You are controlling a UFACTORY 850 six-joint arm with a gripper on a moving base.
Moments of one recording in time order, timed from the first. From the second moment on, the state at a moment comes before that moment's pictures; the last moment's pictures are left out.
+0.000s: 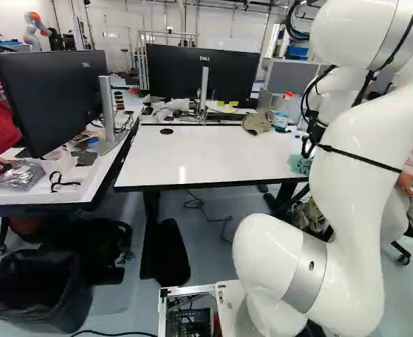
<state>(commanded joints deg) -40.3 -21.4 -68.2 0.0 -34.0 0.0</state>
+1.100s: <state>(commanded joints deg) -32.8 -20.1 -66.4 0.0 -34.0 0.0</state>
